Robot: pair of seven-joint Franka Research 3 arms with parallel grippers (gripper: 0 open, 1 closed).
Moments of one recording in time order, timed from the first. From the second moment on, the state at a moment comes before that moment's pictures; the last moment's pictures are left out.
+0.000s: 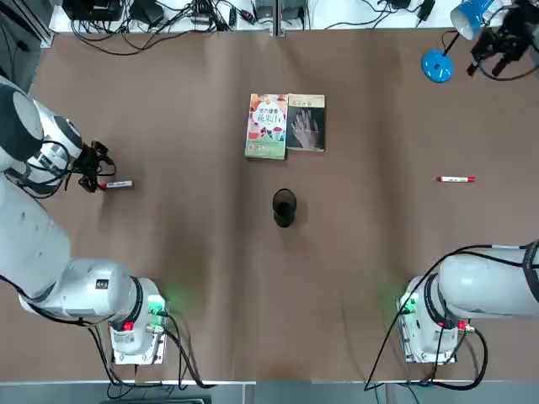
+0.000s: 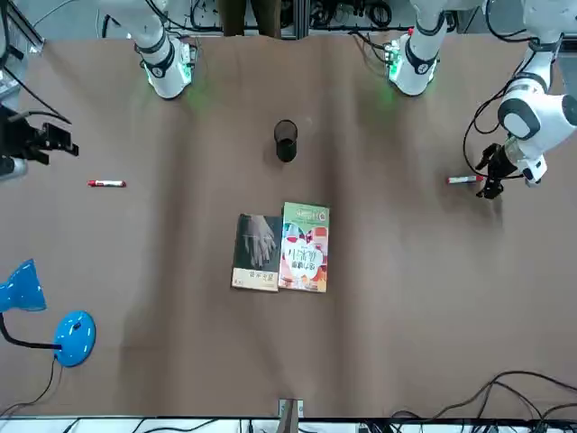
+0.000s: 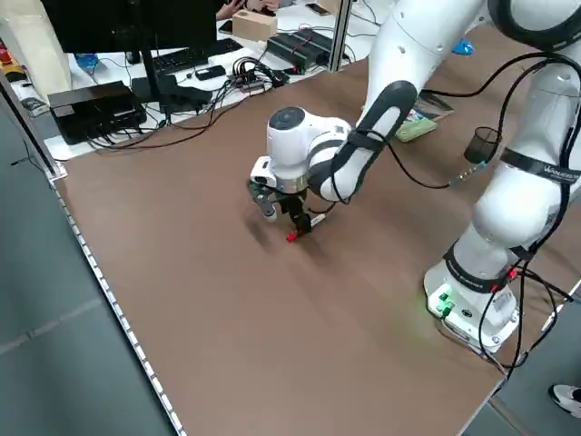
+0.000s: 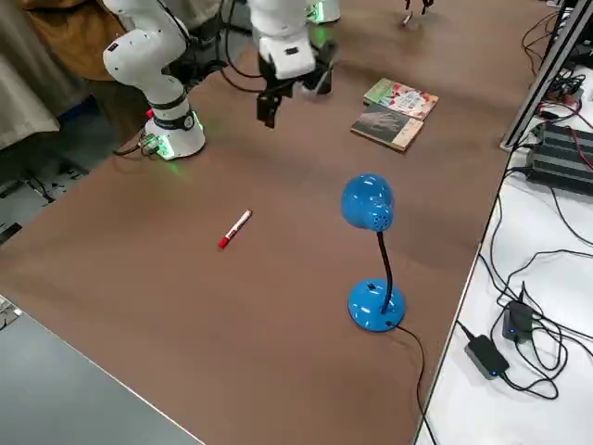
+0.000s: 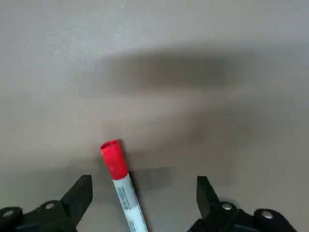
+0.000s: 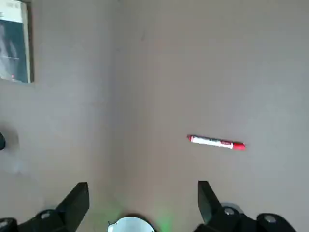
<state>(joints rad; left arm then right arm) -0.02 0.26 0.47 -2.53 -0.52 2.67 -0.49 -0.11 -0.09 -0.16 -1.91 0.09 1.61 -0.36</state>
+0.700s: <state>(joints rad) -0.02 0.27 0.44 -2.55 -0.55 2.74 -0.49 -0.51 0.08 -0.17 -1.99 0.10 1.88 -0.35</state>
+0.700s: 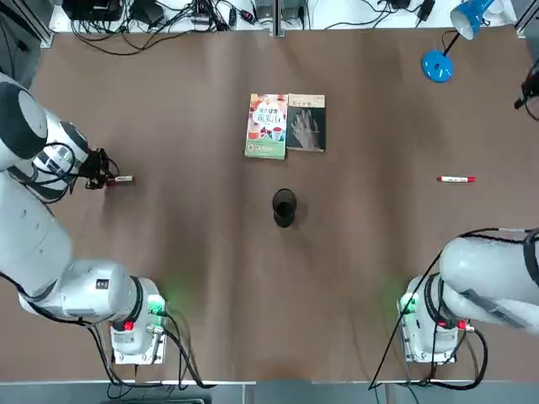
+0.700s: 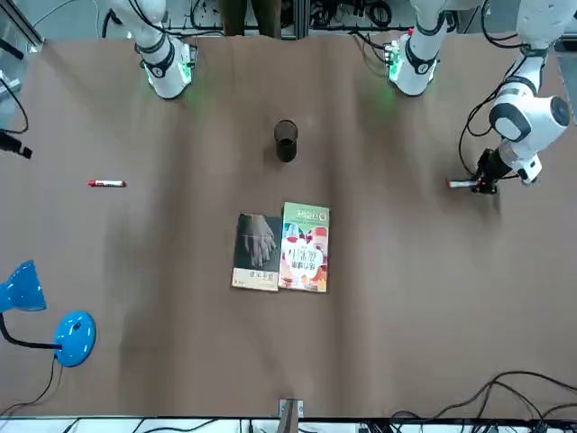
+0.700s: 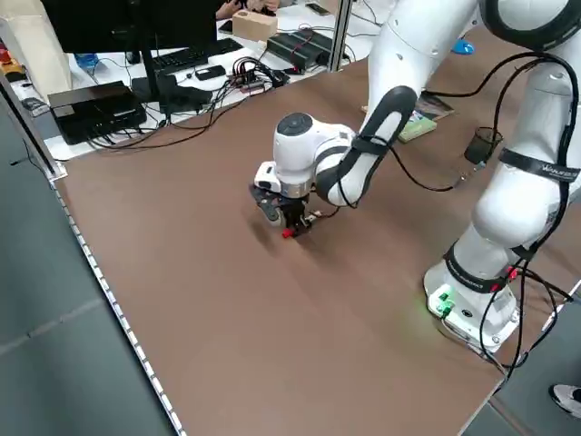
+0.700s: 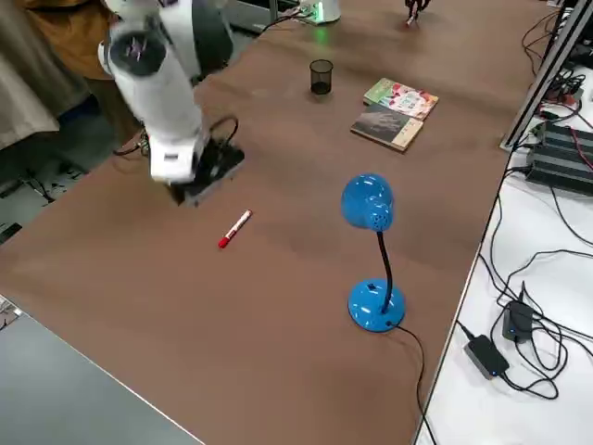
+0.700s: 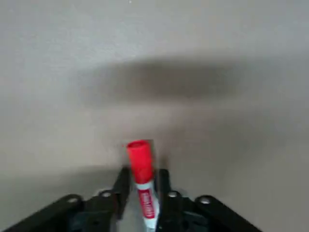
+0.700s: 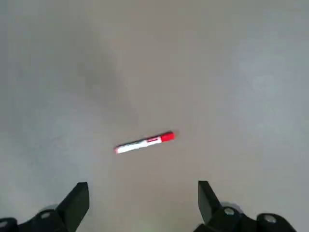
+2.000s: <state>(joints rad) -0.06 0.04 -0.02 -2.40 -0.54 2.60 -0.78 -0.50 0.29 -0.14 -2.21 0.43 2.19 -0.32</state>
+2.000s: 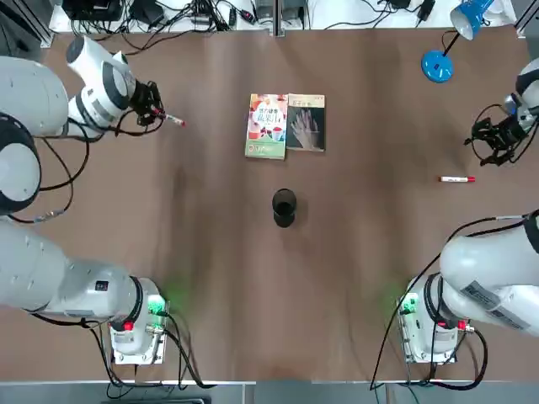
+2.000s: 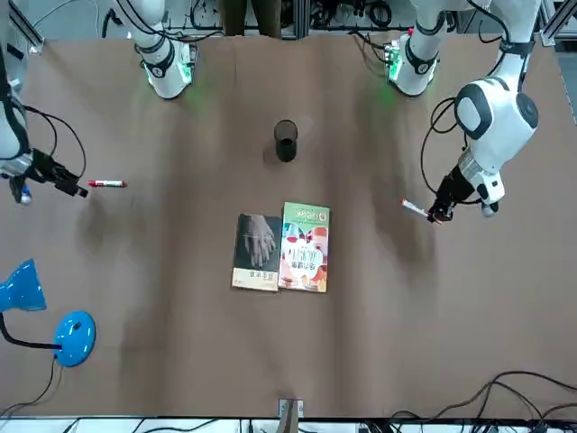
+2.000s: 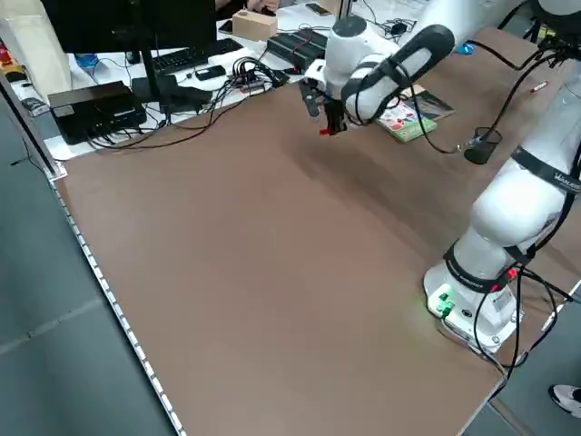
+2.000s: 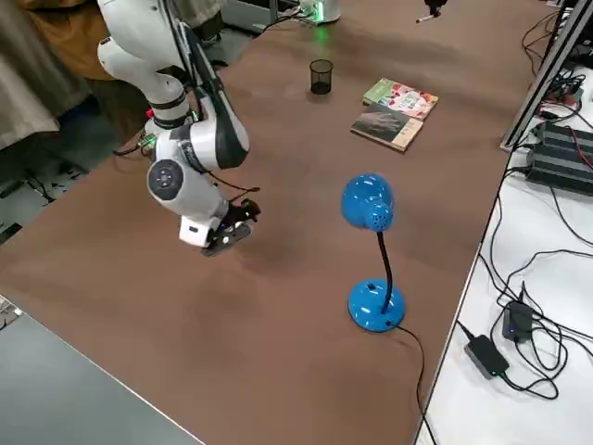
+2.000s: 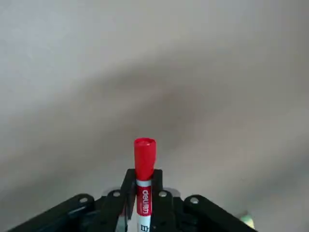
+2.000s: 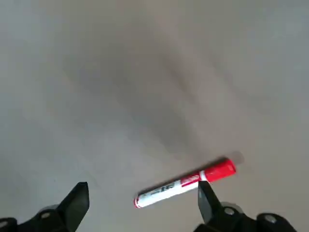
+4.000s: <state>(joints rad) -0.59 0.29 -0.37 -1.80 0.37 1.94 -1.69 -0.49 0.31 -0.15 -2.29 0.27 2.31 -2.16</state>
